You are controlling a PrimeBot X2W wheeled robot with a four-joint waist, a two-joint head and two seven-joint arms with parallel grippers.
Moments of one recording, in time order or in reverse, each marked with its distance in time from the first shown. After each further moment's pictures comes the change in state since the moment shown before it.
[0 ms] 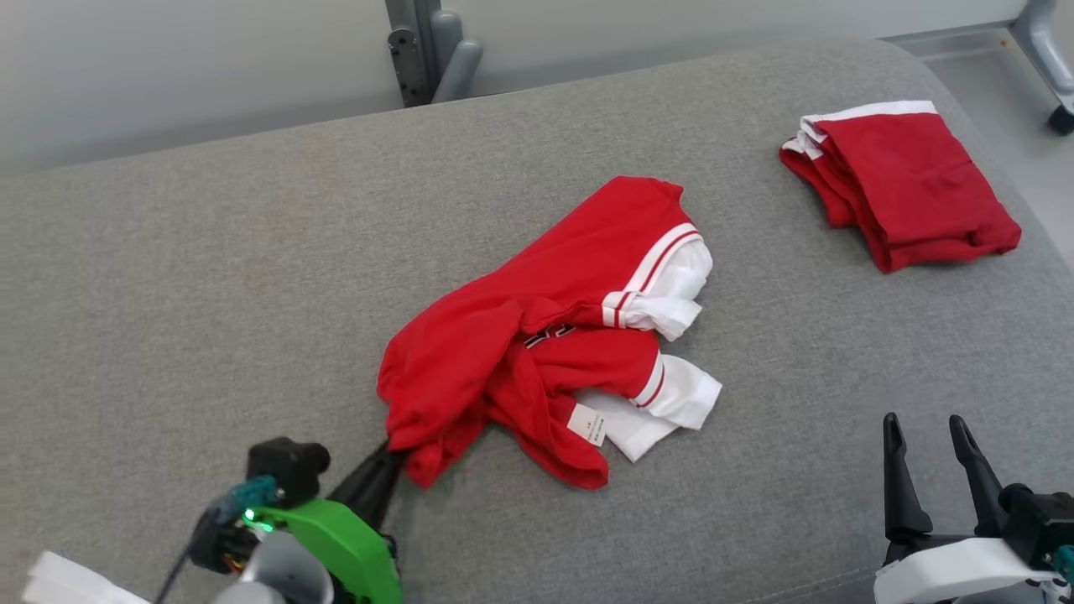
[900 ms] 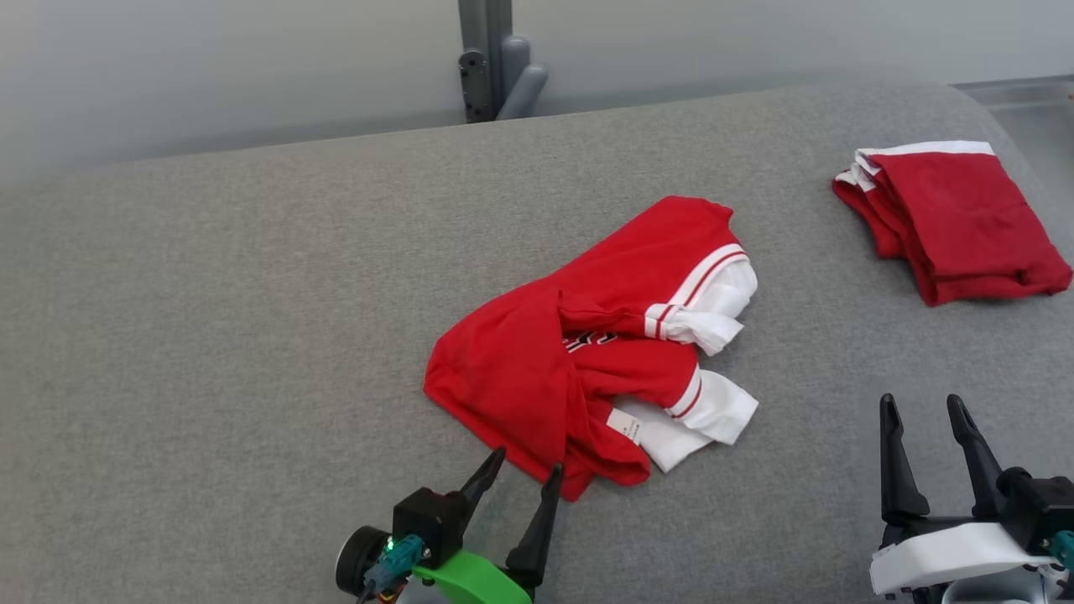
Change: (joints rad) left arm 0.051 -0.208 -0.031 0.050 0.211 -0.024 -0.187; right arm -0.013 -0.001 0.007 -0.018 -0.021 0.000 0.000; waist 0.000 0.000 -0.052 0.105
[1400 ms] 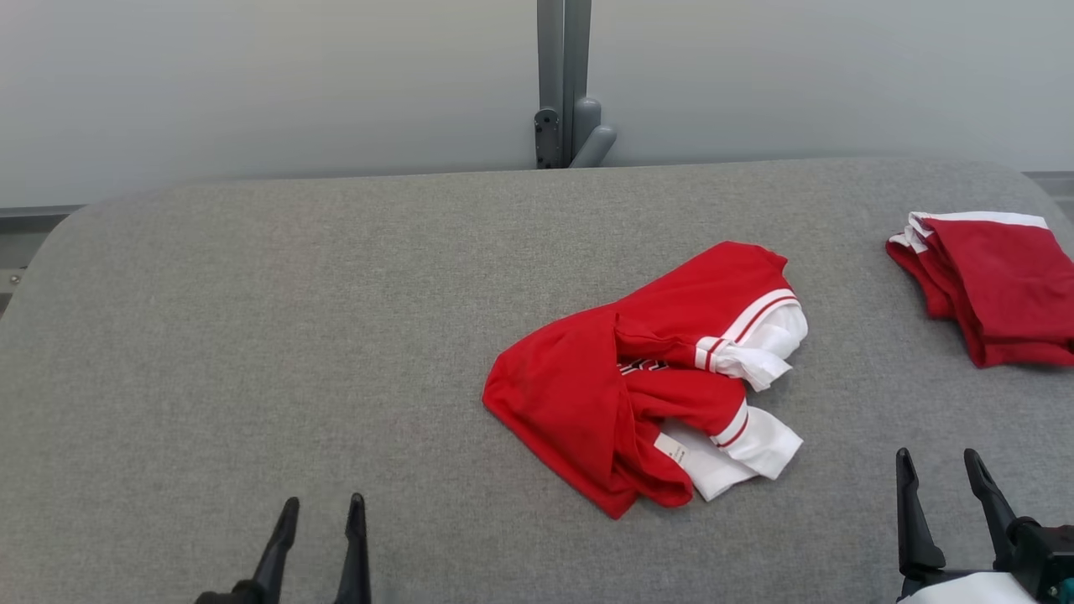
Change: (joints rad) left arm 0.322 0.004 0.477 -0.265 0.157 -0.054 -0.053; right arm 0.092 0.000 -0.034 0.003 -0.040 0.000 0.000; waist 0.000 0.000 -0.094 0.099
